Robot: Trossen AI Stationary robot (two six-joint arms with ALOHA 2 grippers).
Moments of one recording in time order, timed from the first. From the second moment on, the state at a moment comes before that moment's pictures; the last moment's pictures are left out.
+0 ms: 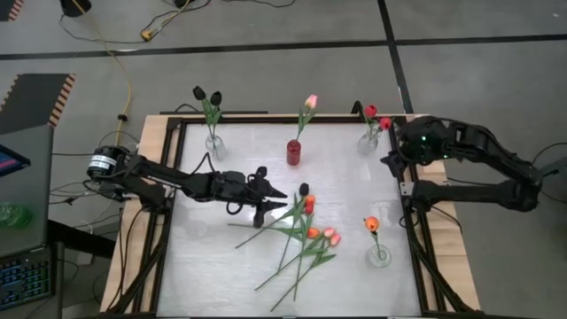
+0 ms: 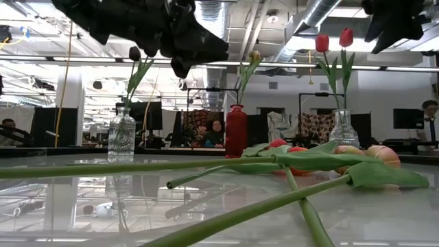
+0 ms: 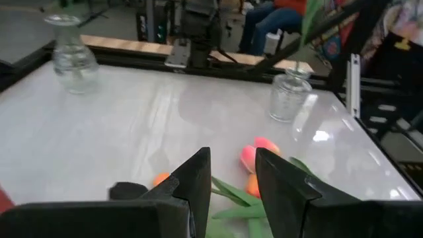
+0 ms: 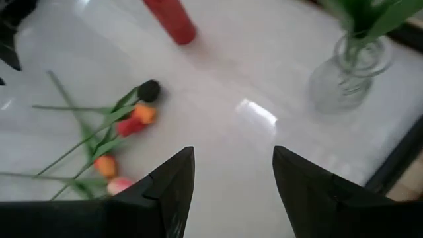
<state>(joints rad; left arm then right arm) -0.06 1.48 0.73 0.47 -0.02 -0.15 -0.37 0.76 1.13 -1.29 0.05 0.53</state>
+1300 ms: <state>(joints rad) -0.07 1.90 1.14 -0.04 -0.12 -0.45 0.23 1.03 1.13 -1.17 0.31 0.72</state>
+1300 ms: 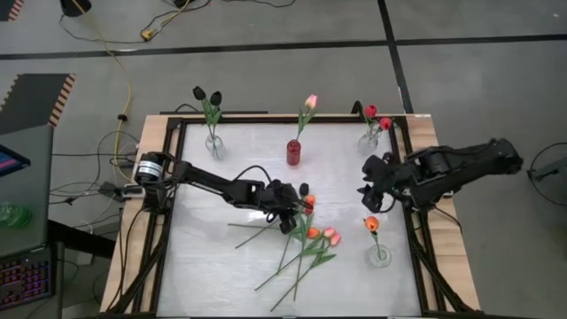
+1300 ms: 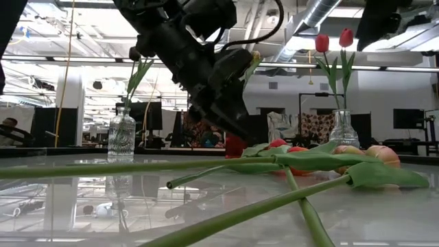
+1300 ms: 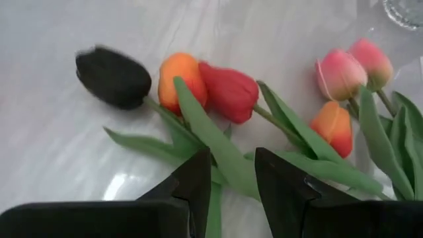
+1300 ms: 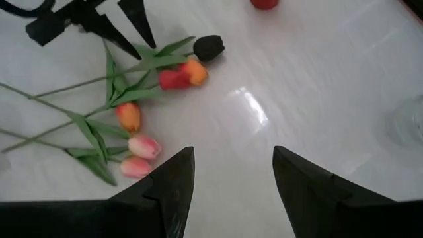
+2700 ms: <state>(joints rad) -0.15 2.00 1.14 0.01 -0.14 -0.62 0.24 1.17 1.13 -1.09 0.32 0.71</state>
